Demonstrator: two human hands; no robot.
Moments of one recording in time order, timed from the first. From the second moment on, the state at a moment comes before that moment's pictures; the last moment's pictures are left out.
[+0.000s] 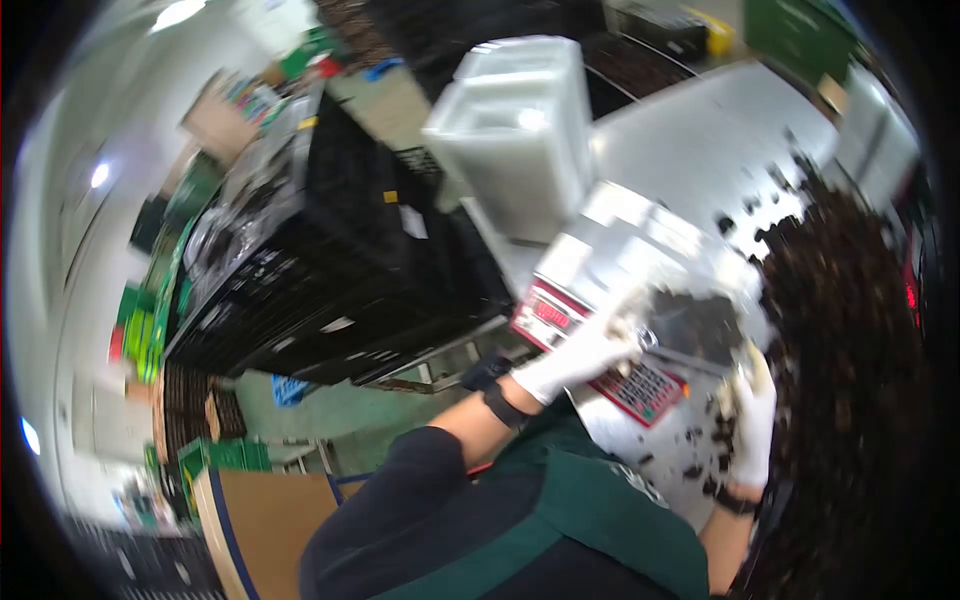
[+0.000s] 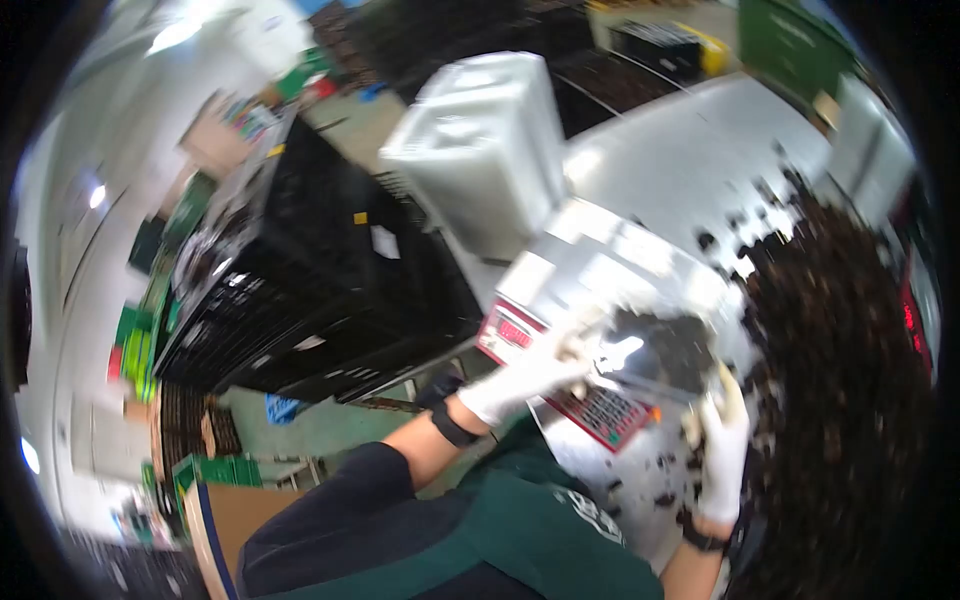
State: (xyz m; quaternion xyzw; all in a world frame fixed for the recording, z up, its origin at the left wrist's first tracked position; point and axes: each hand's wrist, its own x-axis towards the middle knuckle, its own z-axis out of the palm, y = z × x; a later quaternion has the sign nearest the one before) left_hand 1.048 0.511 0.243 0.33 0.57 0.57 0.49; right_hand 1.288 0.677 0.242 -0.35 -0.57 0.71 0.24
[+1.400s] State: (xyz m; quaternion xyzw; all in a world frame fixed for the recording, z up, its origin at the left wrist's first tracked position) left_hand 0.832 0.506 0.407 0.49 0.84 0.21 -0.06; right_hand 1.399 0.621 0.248 -0.41 -0.51 0.70 0.28
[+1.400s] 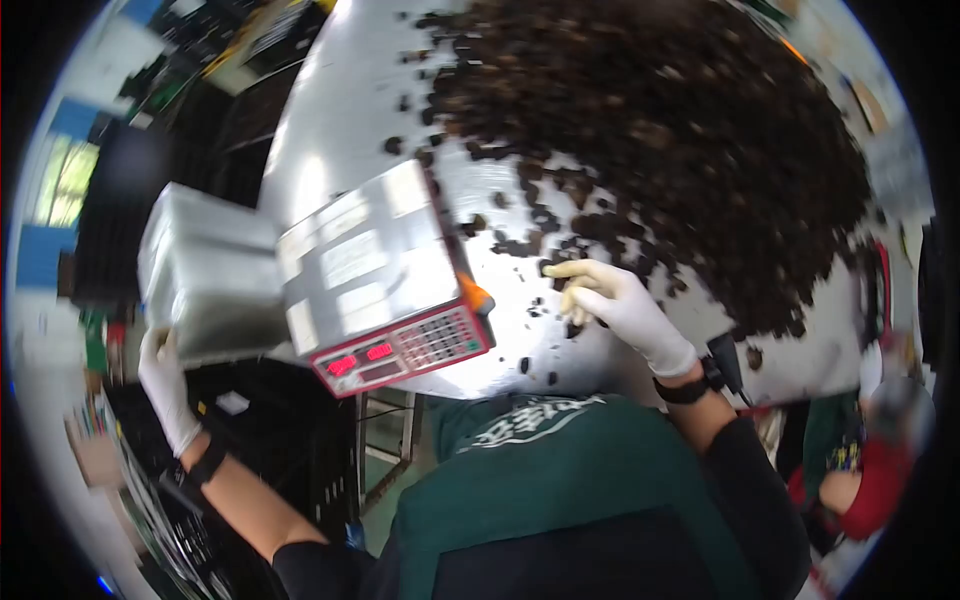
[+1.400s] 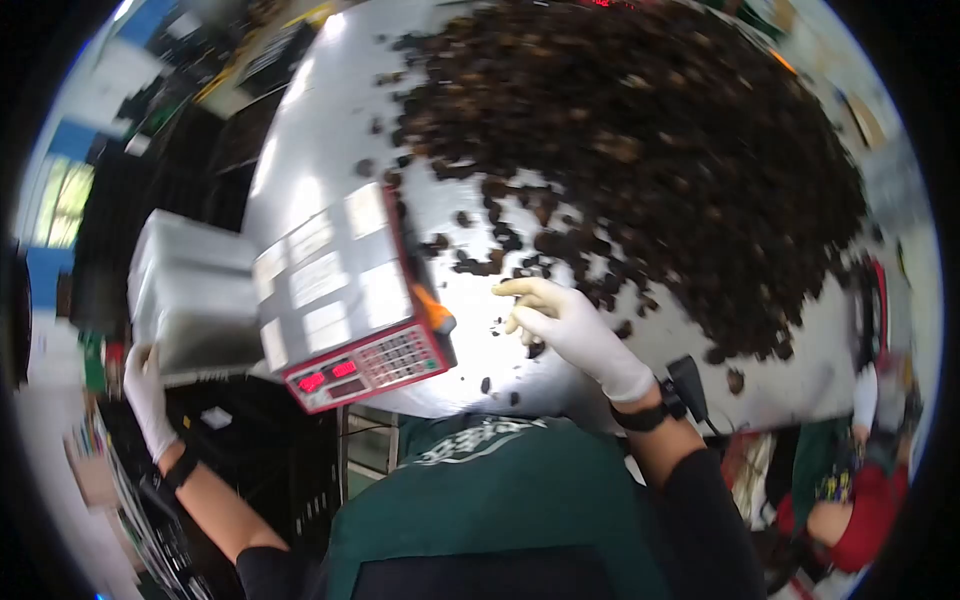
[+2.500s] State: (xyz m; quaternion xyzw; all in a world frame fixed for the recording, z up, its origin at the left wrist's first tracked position) left_hand 1.081 0.576 0.272 0.73 0.65 0.17 0.10; right_hand 1.524 0.789 0.187 -0.64 -0.66 0.14 0.37
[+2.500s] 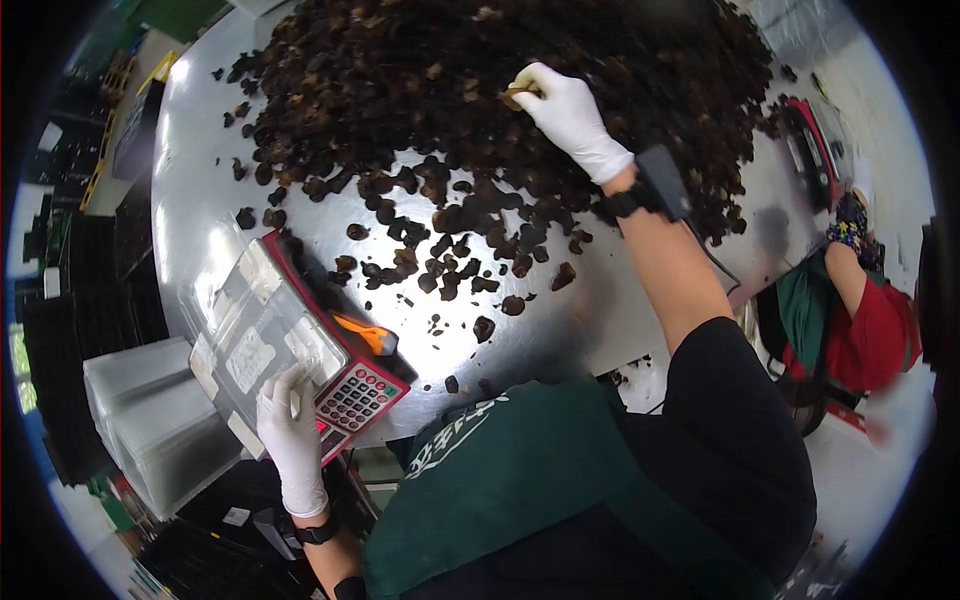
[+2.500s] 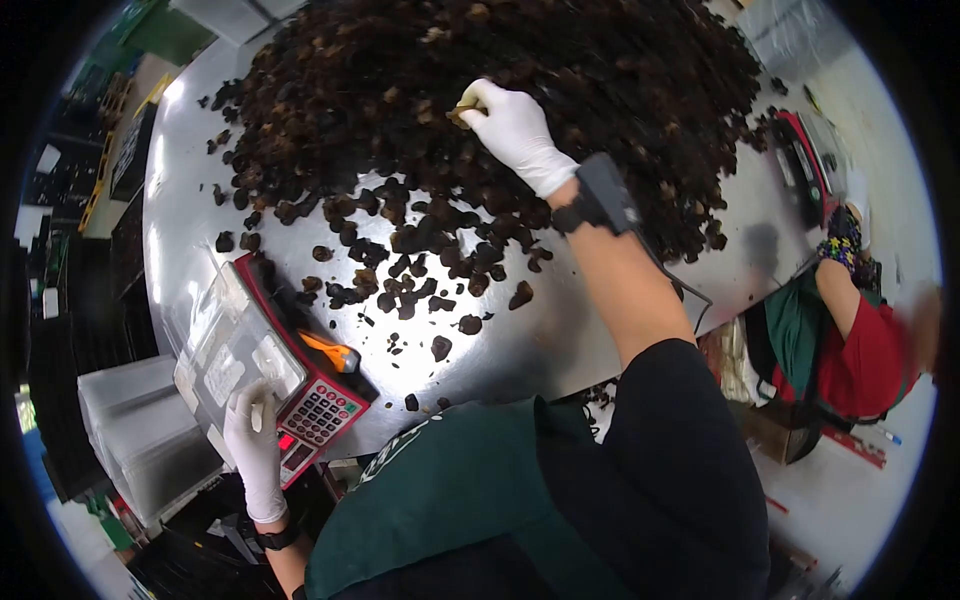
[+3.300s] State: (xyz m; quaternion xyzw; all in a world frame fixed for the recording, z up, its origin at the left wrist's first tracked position) left_hand 1.076 0.591 0.255 0.75 0.63 0.12 0.13; right_hand 1.625 0.448 0.201 -0.83 -0.53 0.10 0.16
